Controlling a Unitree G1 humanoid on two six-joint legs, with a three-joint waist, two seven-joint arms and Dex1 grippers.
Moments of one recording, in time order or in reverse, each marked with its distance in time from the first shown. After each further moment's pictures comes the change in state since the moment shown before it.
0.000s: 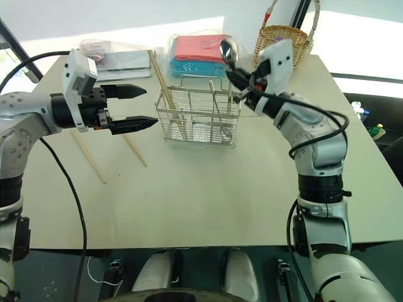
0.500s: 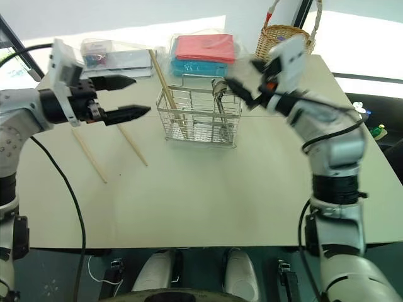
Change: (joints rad) left arm -0.009 -0.024 0.137 0.000 -0.059 0.071 0.142; right arm -0.126 -0.193 -0.119 -0.025 0.107 0.036 0.137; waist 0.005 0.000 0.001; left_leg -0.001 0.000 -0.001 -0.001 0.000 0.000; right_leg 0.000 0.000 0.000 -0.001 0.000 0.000
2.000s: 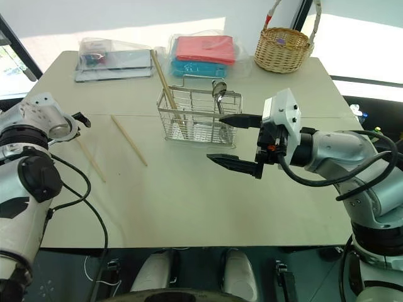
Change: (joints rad) left arm -0.474 -0.191 0.305 1.411 0.416 -0.015 1.211; right arm 0.396 -0.190 0.050 -0.452 0.256 0.077 0.213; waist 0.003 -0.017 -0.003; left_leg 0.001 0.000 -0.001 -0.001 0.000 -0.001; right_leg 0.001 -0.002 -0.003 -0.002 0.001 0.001
